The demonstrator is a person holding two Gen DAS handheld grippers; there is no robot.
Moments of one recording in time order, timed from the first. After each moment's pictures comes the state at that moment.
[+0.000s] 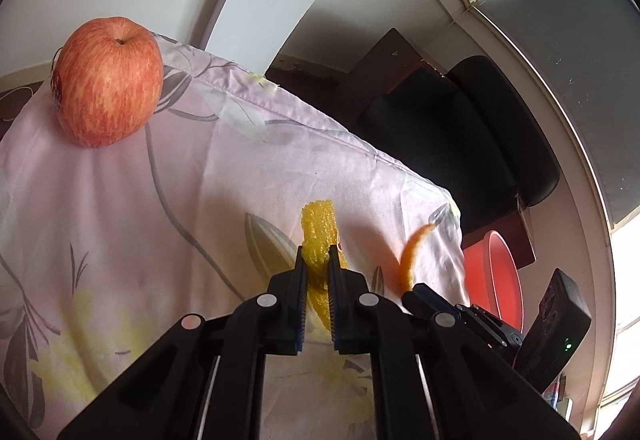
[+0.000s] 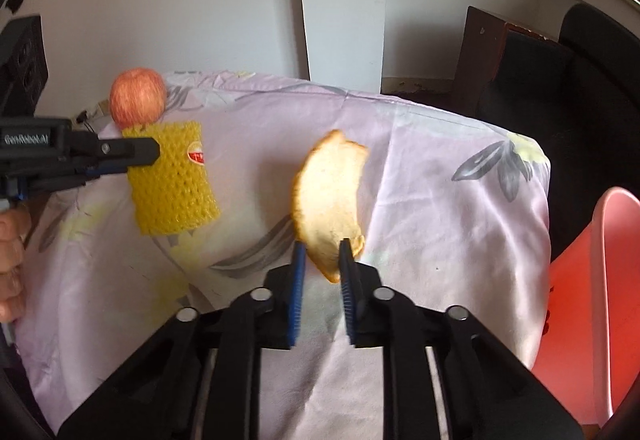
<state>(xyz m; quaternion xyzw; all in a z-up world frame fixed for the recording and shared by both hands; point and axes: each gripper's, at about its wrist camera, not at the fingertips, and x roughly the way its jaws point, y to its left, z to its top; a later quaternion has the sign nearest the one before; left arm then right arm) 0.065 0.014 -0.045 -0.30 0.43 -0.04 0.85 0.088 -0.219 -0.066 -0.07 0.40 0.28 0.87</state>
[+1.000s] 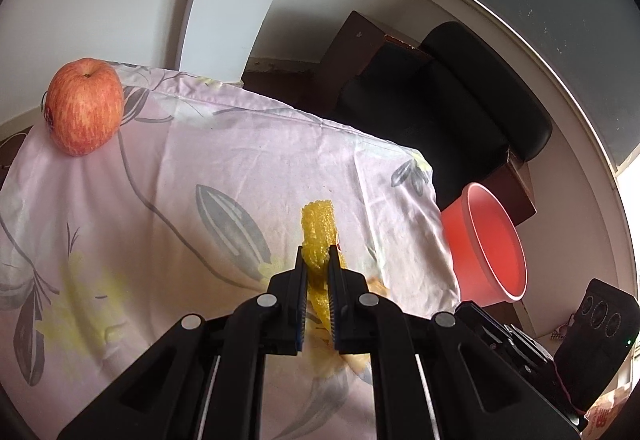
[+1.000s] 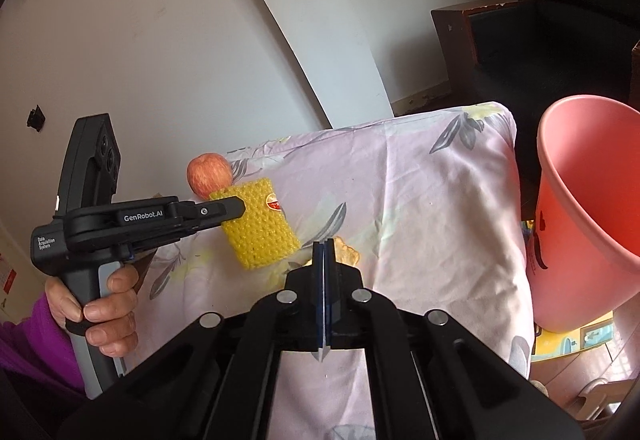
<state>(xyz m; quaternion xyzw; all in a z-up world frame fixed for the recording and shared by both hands) 0.035 -0.043 -0.015 -0.21 0.43 -0.07 0.87 0.014 -0.290 -0.027 0.13 0.36 0.31 0.87</state>
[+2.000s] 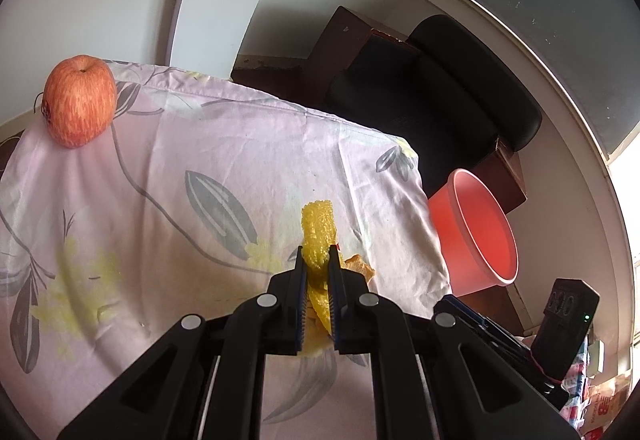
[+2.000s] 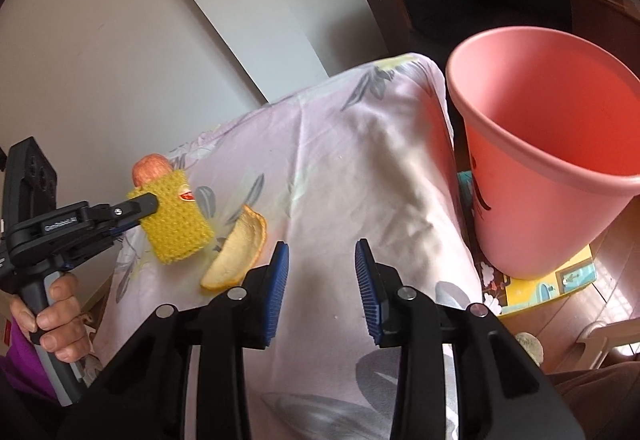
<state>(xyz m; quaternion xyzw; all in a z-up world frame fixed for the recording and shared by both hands) 0.021 -0.050 -0.013 -0.21 0.44 -0.09 0.87 0.015 -0.333 -0.066 0.17 0.42 0.23 0.86</state>
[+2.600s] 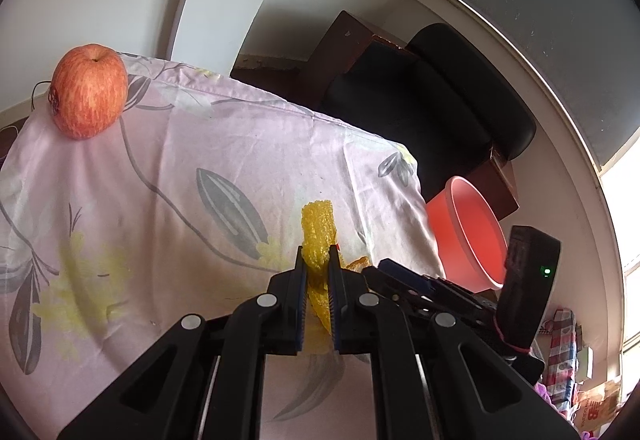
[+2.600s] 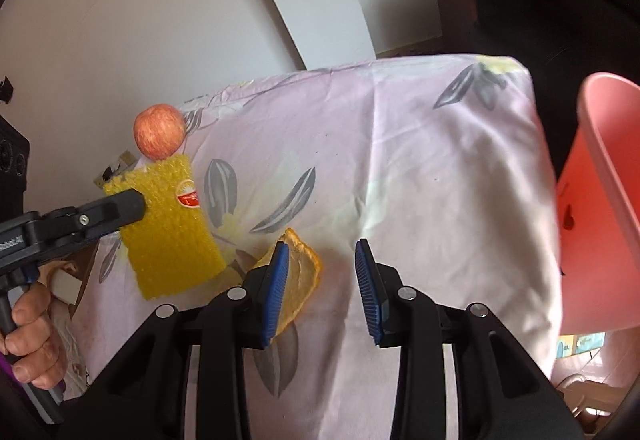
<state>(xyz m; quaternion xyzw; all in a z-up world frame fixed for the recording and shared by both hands) 0.015 -0.033 -0.016 -0.24 0.43 -0.09 0.87 0.070 -0.244 -0.070 0.07 0.46 0.29 0.84</state>
